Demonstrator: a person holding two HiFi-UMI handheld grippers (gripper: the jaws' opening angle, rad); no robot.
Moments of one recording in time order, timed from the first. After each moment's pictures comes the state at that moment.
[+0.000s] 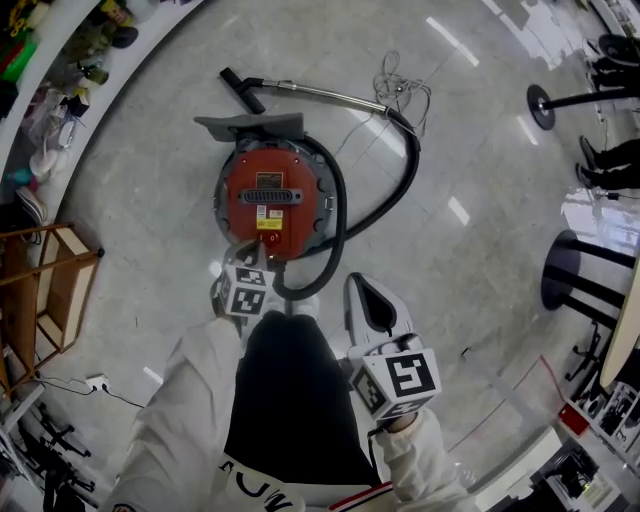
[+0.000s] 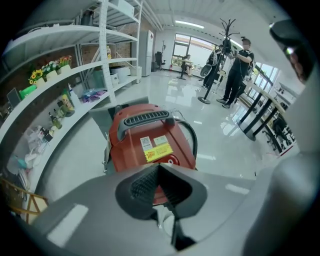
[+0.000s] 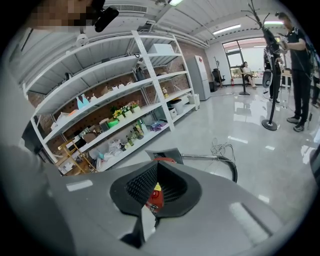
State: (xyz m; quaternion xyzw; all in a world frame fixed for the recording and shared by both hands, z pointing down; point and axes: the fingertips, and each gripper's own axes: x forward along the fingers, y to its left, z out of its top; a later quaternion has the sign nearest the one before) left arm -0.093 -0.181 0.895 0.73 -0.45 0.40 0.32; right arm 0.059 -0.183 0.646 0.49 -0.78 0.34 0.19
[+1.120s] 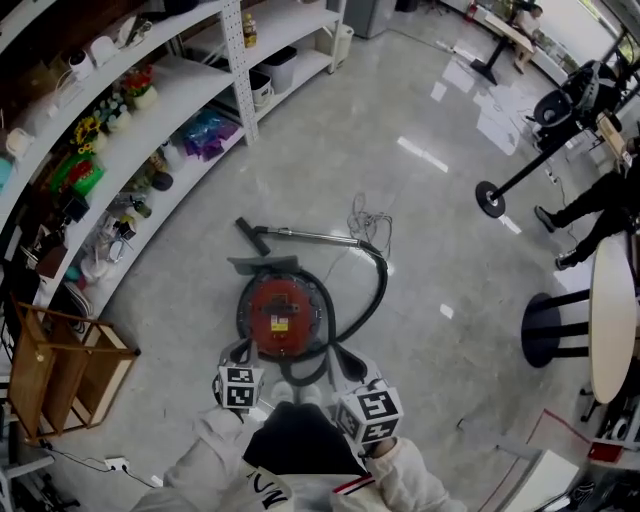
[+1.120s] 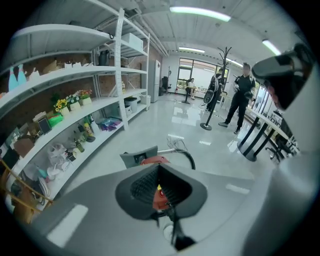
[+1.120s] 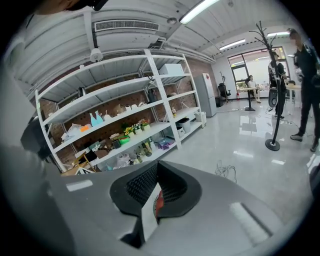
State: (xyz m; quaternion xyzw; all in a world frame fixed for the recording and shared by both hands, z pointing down) left arm -0.135 -0.195 0.698 0.75 -0.53 0.32 0.26; right arm 0.040 -0.194 0.524 0.49 -0.81 0.28 0.14
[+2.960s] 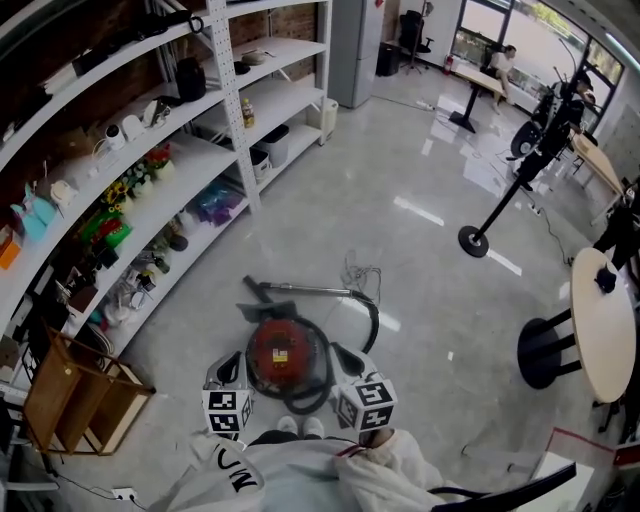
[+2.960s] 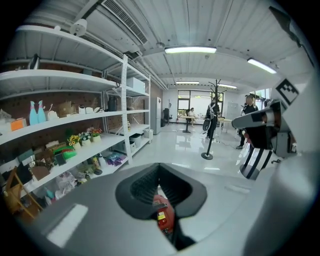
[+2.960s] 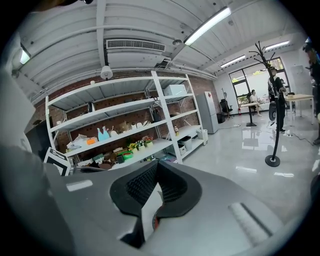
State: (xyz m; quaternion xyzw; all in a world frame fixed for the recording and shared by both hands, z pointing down) left arm -0.131 -0.194 0.496 0.78 -0.58 0.19 0.14; right arm 0.076 -0.198 0.432 0.50 -0.84 0.22 0.07
